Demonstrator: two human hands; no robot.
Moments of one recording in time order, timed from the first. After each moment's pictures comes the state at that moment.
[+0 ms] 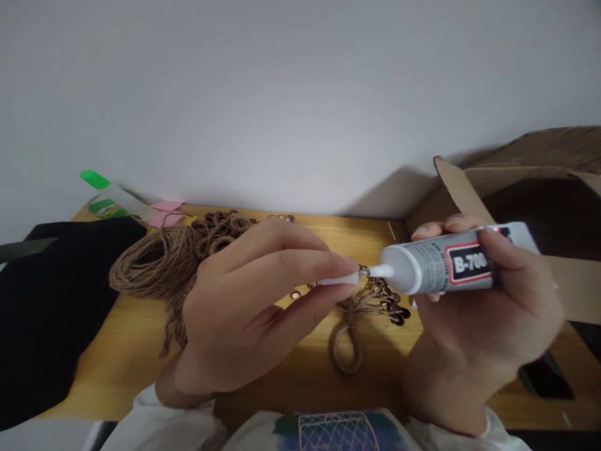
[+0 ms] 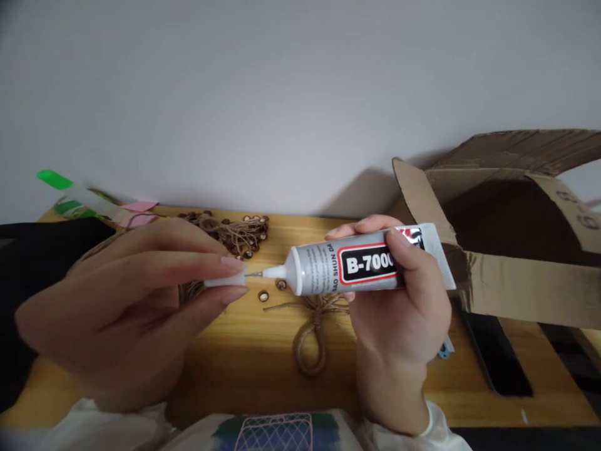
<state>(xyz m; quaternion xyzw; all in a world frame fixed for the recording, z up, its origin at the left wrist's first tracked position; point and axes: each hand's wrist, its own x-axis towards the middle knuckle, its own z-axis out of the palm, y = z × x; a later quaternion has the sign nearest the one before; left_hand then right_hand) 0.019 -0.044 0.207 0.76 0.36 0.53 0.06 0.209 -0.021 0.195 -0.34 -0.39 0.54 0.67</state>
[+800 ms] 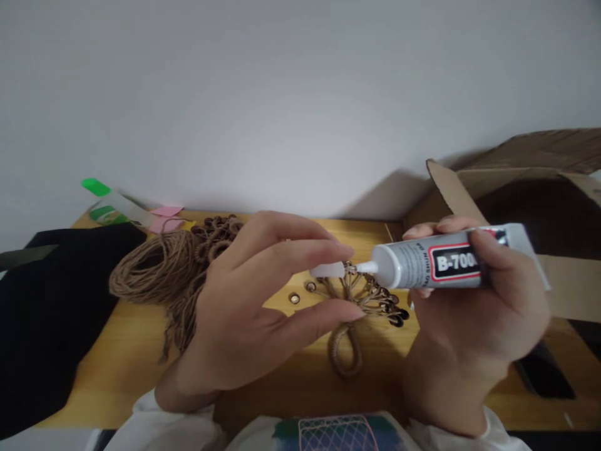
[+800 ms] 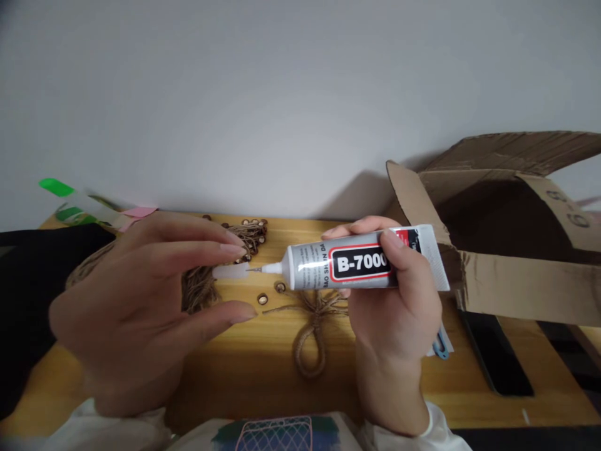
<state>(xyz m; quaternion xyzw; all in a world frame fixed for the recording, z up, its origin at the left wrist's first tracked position) 0.018 -0.044 0.196 0.75 0.37 0.54 0.05 0.209 -0.019 0.194 -0.35 -0.40 0.51 0.67</state>
